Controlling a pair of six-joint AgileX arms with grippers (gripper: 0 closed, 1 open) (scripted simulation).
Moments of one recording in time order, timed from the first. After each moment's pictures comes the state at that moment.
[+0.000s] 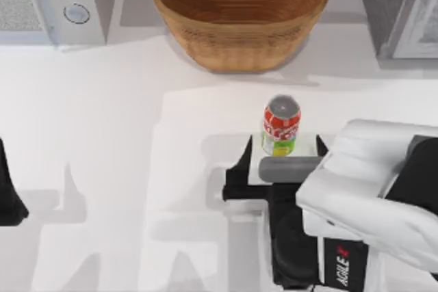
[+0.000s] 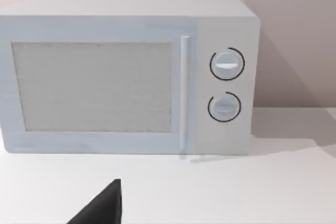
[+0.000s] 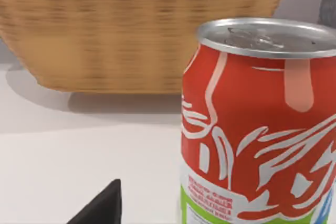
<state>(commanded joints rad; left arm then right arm) 0.00 0.00 0.00 0.00 0.00 0.00 0.92 2.46 0.69 1.76 0.96 0.01</state>
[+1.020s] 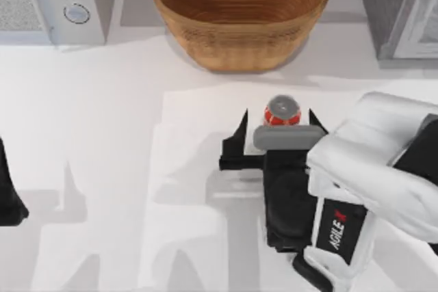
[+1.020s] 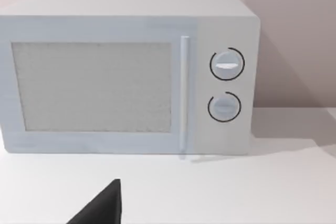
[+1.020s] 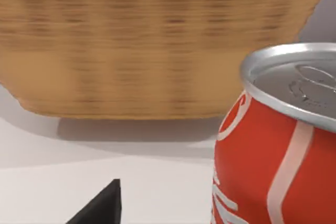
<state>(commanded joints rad) 0.00 0.00 0.00 0.00 0.00 0.00 0.80 2.49 0.84 1.65 0.84 0.01</state>
